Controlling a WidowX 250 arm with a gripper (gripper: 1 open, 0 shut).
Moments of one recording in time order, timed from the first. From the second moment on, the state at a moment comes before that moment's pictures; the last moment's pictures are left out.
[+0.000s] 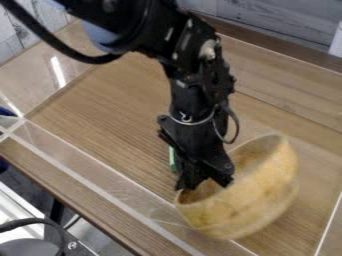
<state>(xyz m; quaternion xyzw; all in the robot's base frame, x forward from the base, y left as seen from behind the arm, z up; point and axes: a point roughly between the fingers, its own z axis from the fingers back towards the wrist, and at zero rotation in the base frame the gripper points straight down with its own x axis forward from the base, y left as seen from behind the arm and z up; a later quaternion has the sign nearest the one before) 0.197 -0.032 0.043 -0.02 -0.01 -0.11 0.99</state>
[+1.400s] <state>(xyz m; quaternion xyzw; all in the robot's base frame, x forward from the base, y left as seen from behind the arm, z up) 0.200 -0.025 0.096 -0.03 -0.04 -0.14 0.99</state>
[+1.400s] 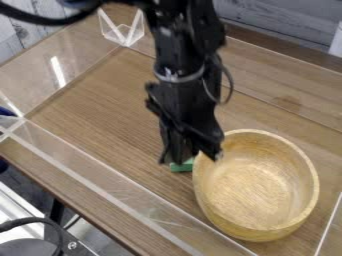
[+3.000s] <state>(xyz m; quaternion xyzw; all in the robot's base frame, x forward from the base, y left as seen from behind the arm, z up) 0.276 0.036 0.094 -0.05 -0.04 -0.07 1.00</state>
